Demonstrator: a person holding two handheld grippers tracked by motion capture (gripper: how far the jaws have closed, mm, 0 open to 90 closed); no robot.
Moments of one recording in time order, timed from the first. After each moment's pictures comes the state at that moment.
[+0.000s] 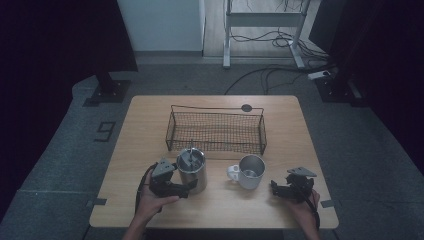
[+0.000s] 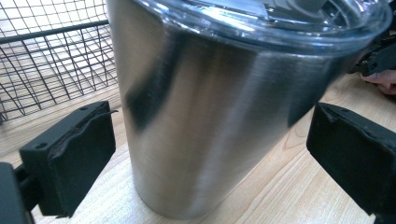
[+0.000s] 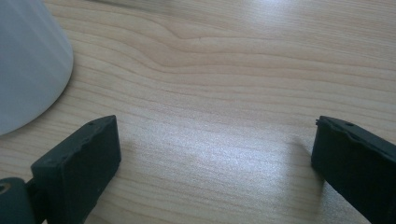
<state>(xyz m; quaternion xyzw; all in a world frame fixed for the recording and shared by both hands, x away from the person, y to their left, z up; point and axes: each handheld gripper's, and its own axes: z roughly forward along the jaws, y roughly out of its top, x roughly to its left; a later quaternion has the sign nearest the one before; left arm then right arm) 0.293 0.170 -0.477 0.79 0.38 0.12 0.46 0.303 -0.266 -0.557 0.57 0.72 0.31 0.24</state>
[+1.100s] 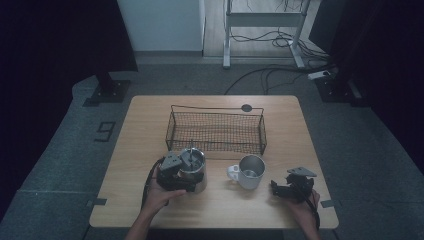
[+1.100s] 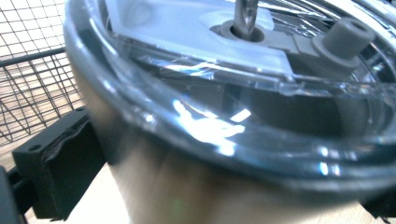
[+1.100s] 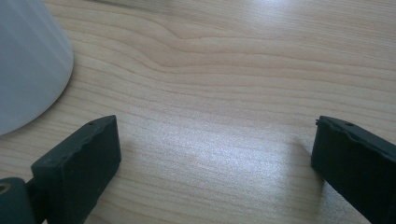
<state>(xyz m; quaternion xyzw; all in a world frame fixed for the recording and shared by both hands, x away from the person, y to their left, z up) 0.312 0.152 -0.477 0.79 0.38 0.13 0.47 0.303 -0.266 -0.557 0.57 0.72 0.31 0.24</state>
